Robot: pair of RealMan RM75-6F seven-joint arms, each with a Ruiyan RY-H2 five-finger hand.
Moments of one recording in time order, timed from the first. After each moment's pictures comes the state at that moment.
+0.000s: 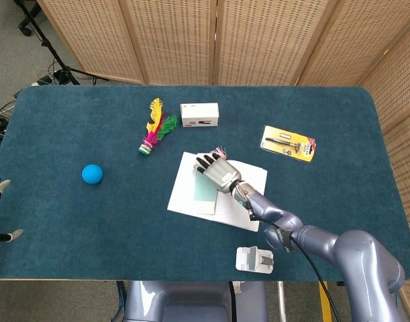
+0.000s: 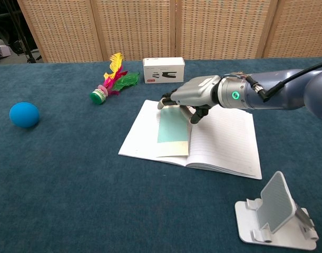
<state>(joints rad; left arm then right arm) -0.16 -0.98 -0.08 -1.70 1.20 1.22 -0.01 1.15 -1.69 0.11 -1.03 -1.17 0.54 -0.30</state>
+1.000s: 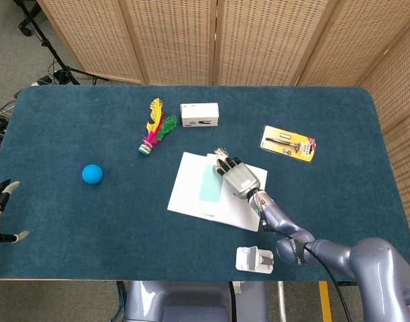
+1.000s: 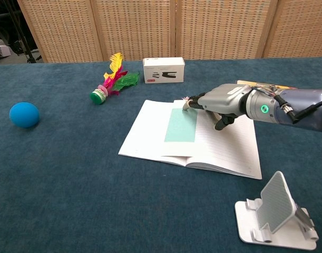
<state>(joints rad) -0.18 -0.96 -0.07 -1.70 1.23 1.17 -0.05 1.02 -1.65 0.08 -1.15 -0.97 0.70 -0.50</state>
